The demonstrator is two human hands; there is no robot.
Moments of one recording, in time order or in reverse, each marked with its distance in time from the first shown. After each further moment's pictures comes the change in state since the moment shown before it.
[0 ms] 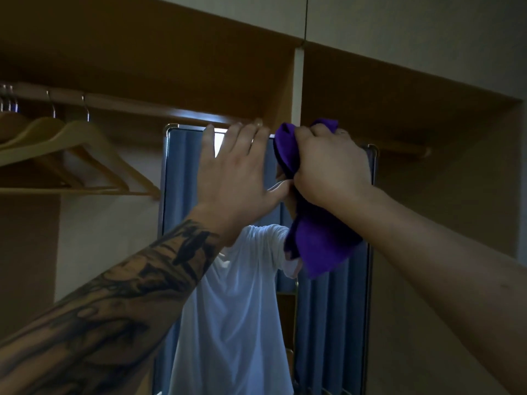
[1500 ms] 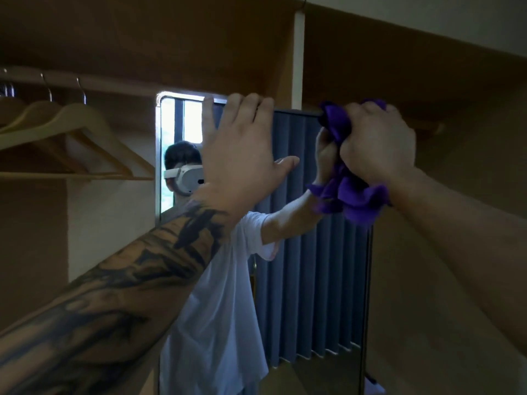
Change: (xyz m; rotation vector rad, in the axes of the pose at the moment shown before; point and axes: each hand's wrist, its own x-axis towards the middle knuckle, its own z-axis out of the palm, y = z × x) left_hand 0.001 0.013 -0.010 -0.010 0.008 -0.039; right_hand -0.009 0.069 0.028 0.081 0.118 0.131
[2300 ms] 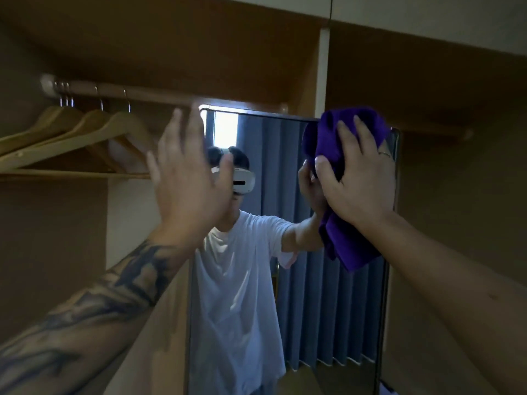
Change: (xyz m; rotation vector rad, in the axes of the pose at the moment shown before) left_hand -0.062 -0.066 -0.037 -0.227 0.080 -0.400; right_hand -0.045 -0.049 0.020 0.232 0.077 0.024
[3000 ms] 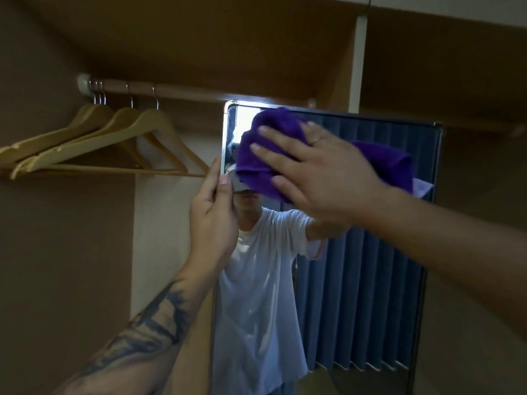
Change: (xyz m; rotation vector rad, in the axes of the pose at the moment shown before) left_hand -0.039 -0.031 0.022 -1.072 -0.089 -0.435; right_hand 0.022 -0.064 0.014 -0.259 -0.154 -0.792
